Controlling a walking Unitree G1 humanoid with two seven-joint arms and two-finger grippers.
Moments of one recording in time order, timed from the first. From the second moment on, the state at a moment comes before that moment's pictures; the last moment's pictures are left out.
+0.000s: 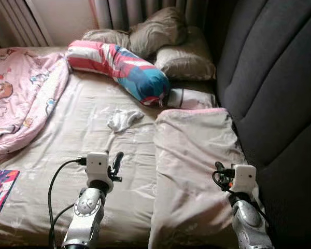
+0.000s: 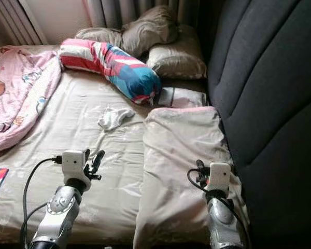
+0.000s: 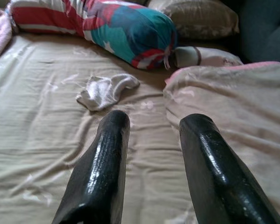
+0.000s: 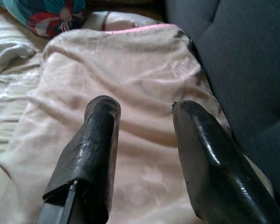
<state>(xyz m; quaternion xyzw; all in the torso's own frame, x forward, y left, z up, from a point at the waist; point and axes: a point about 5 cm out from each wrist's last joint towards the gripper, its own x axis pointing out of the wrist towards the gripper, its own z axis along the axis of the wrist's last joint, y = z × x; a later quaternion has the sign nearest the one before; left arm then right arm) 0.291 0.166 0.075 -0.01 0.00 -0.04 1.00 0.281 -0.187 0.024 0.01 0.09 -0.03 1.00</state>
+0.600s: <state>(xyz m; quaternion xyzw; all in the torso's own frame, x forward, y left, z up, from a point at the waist) 0.288 0.165 0.069 -0.01 0.01 -0.04 1.00 0.282 -0.187 0.020 0.00 0.11 -0.03 0.99</state>
